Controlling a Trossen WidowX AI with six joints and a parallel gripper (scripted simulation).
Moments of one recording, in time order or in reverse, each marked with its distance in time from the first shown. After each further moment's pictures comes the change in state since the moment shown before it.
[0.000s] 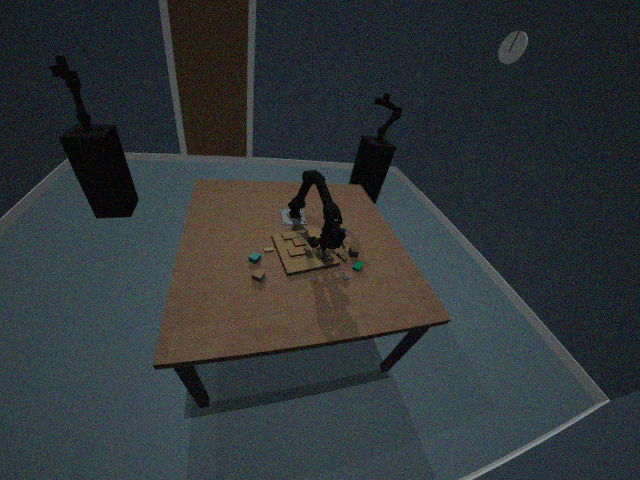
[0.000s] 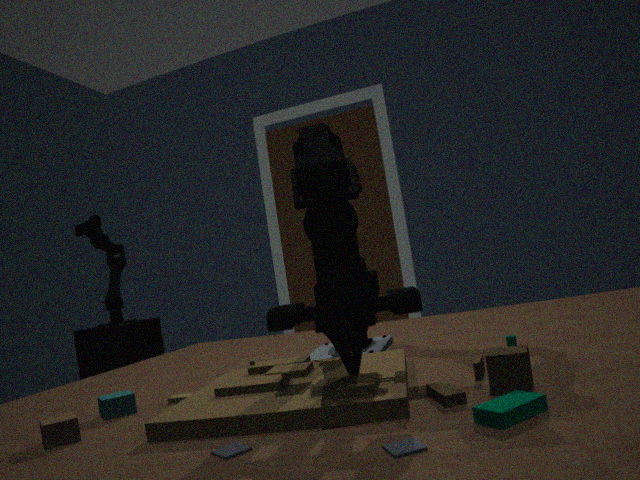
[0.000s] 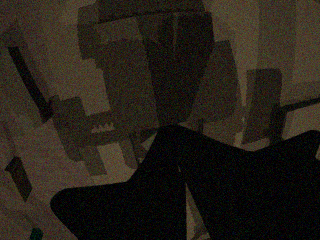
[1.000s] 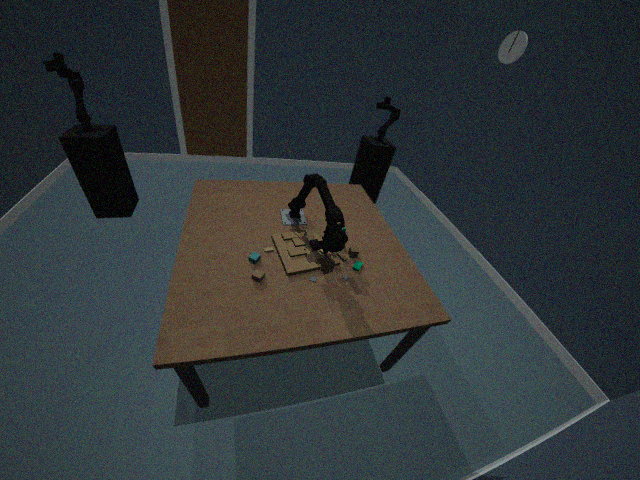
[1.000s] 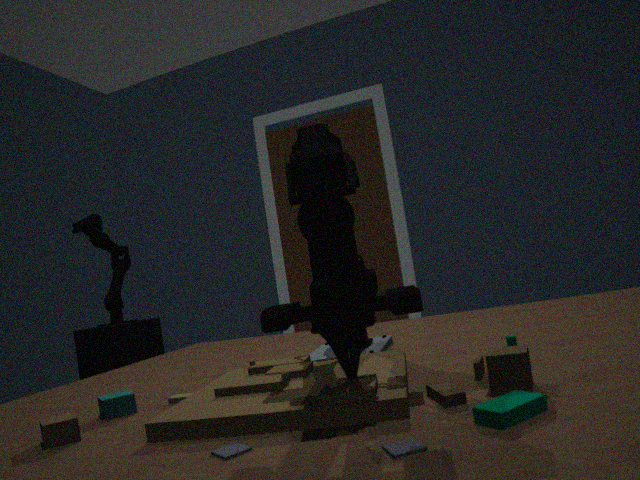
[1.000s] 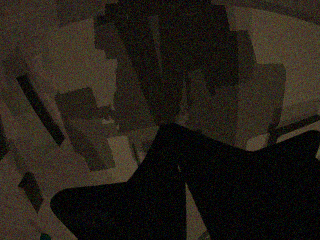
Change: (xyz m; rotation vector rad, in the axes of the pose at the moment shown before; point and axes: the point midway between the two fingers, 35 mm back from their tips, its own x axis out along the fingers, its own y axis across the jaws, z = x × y) arm -0.003 0.000 0.024 0.000 0.003 0.001
